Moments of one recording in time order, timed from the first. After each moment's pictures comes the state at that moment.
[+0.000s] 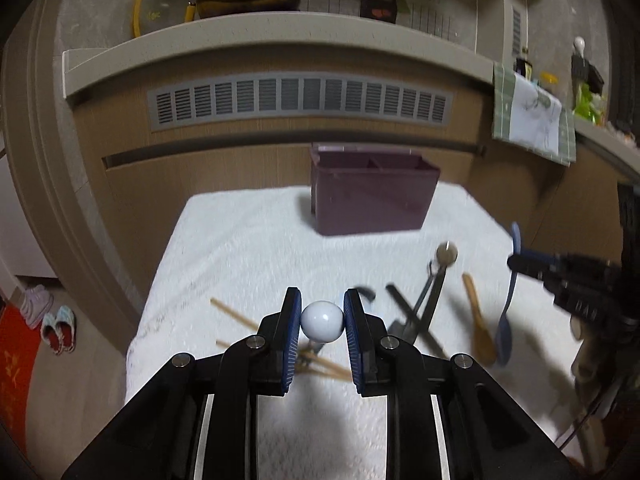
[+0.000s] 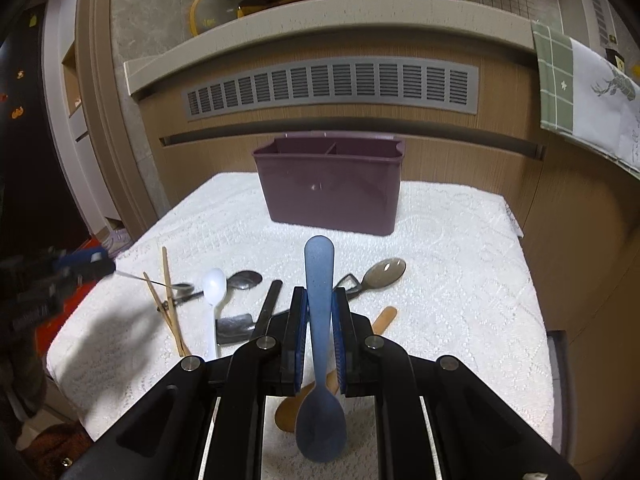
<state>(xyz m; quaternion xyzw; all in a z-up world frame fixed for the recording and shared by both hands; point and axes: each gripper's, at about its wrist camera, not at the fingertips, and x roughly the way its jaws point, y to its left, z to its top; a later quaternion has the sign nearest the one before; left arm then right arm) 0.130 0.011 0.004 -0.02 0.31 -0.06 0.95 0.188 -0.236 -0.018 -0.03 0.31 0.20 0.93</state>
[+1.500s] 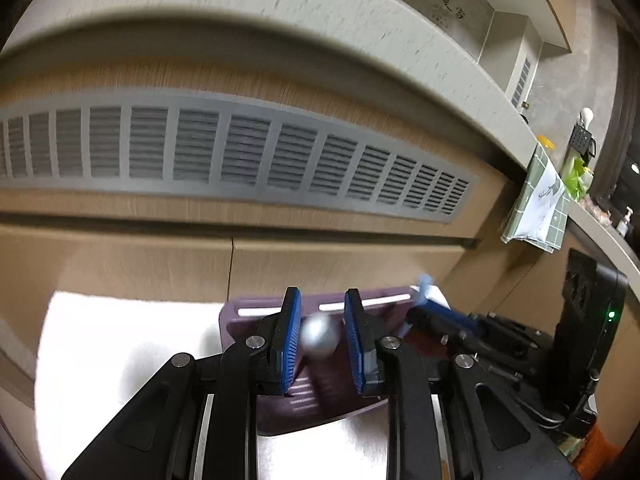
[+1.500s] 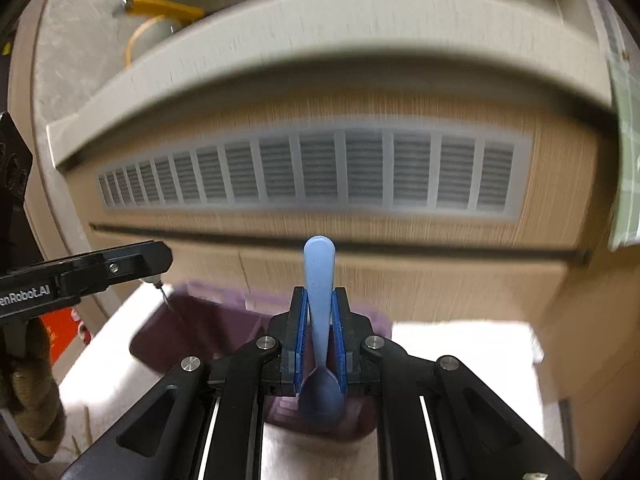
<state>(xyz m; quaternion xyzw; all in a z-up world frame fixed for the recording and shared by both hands) 0.398 -0.016 0.024 -0.12 0.31 -0.18 0.93 0.413 -0.208 -0.001 0.00 0.29 0.18 0.94</state>
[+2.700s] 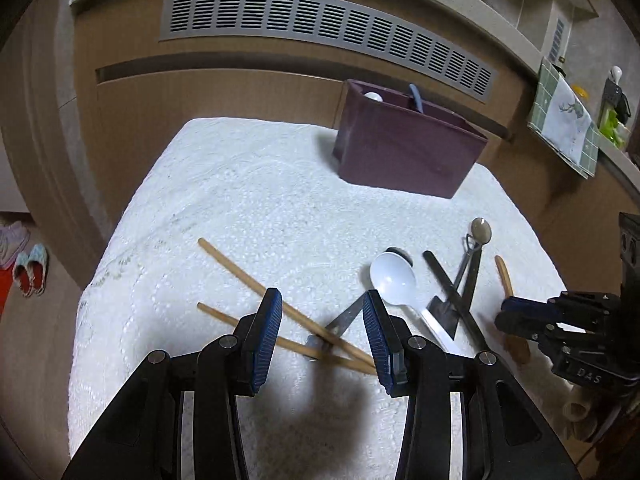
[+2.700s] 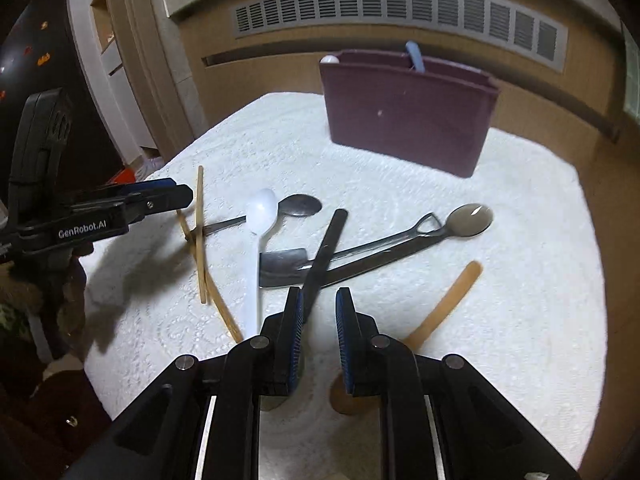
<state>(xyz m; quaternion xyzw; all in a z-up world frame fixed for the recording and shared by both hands) 0.168 0.039 -0.070 -0.09 0.38 -0.06 0.92 0.208 -0.182 -0.077 -0.07 0.42 0.27 0.86</state>
